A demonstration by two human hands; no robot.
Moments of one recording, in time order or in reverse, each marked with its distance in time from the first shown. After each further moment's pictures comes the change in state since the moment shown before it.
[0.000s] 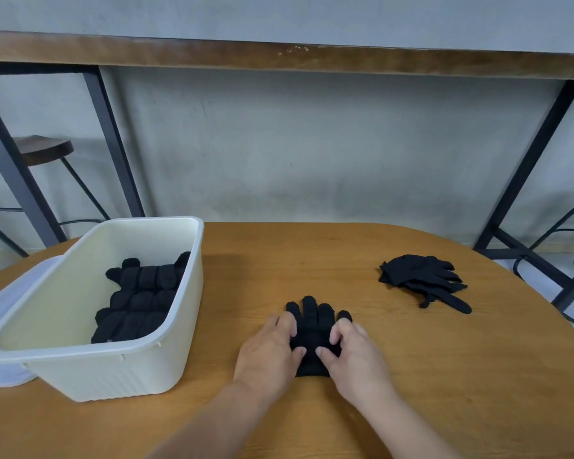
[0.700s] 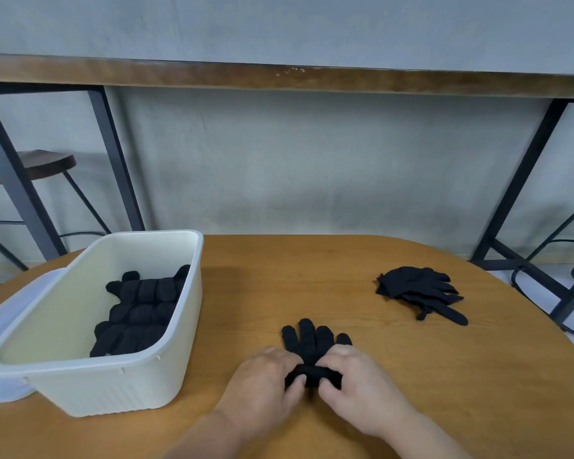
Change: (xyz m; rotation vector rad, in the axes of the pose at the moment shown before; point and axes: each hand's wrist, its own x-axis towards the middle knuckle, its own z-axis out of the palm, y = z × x) left_hand -0.019 -0.014 -0.007 0.009 -0.014 0.333; right_hand -0.009 0.011 -0.025 -0.060 -0.213 -0.389
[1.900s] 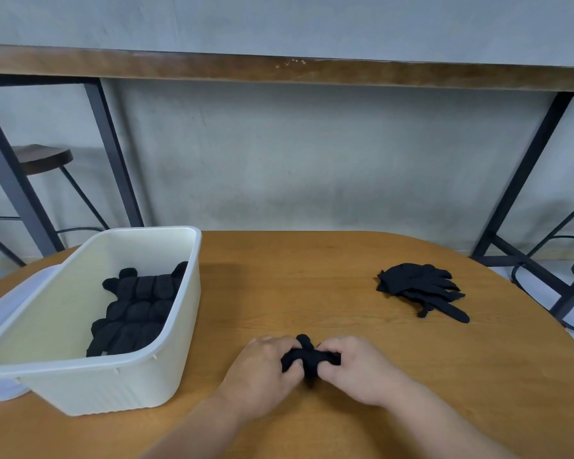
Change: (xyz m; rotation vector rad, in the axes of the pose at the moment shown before) left_hand 0.016 -0.005 -0.004 -0.169 -0.050 -0.158; right_hand 0.025 -0.001 -0.015 0.201 -0.182 0.173
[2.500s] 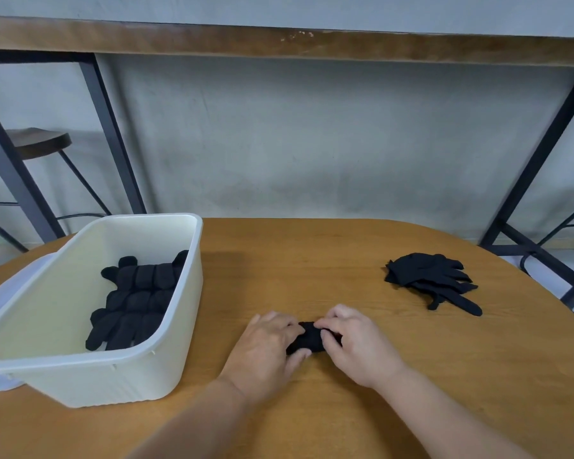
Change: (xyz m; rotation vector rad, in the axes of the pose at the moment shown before) left_hand 0.018 -0.020 0.009 0.272 0.107 0.218; right_hand 0.030 0.020 0.012 -0.237 0.305 -0.279
